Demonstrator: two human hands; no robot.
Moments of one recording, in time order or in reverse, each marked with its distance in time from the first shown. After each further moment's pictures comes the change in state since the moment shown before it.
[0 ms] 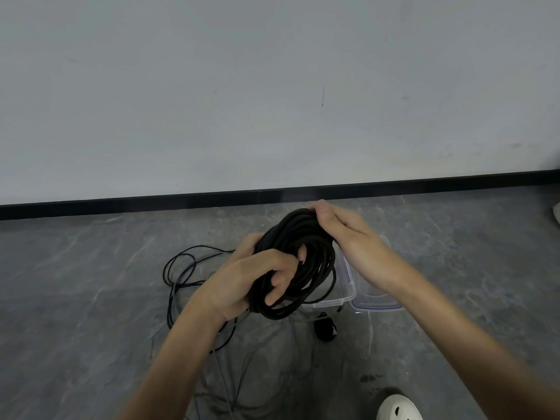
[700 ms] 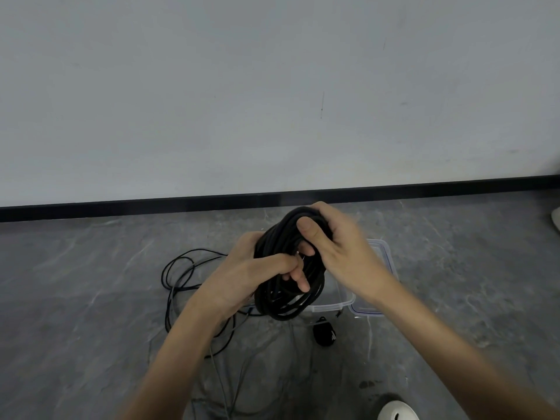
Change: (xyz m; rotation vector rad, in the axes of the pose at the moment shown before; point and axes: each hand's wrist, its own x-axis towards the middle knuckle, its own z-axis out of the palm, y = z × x) left_hand 0.002 0.011 0.007 0.158 0.140 0.024; right_hand 0.003 0.000 0.016 -0.143 0.123 -0.132
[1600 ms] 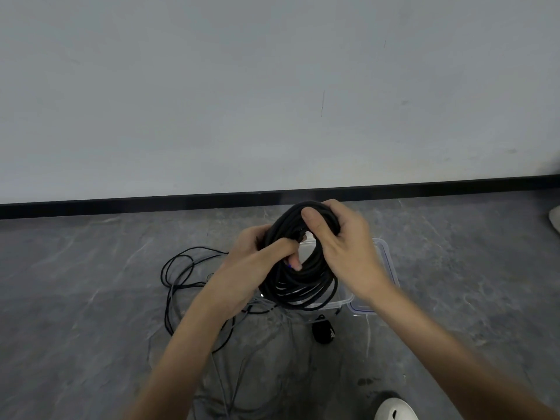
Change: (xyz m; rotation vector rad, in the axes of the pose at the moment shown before) left_hand 0.009 -0.013 0.002 0.020 0.186 -0.054; right_hand 0.001 0.013 0.003 -0.138 0.290 -0.002
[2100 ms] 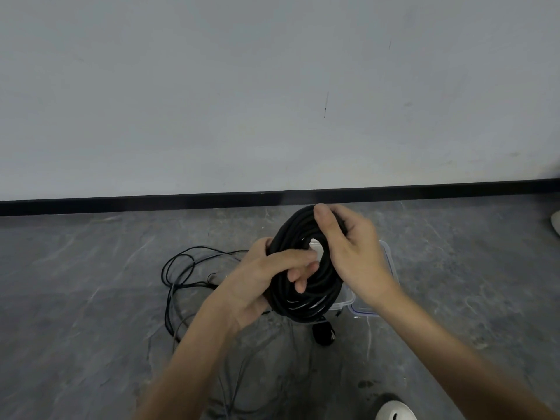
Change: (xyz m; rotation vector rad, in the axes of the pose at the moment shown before) left_hand -0.008 0.000 0.008 -0.272 -0.171 -0.071; right_hand -0.002 0.003 0.001 0.131 -0.034 -0.049
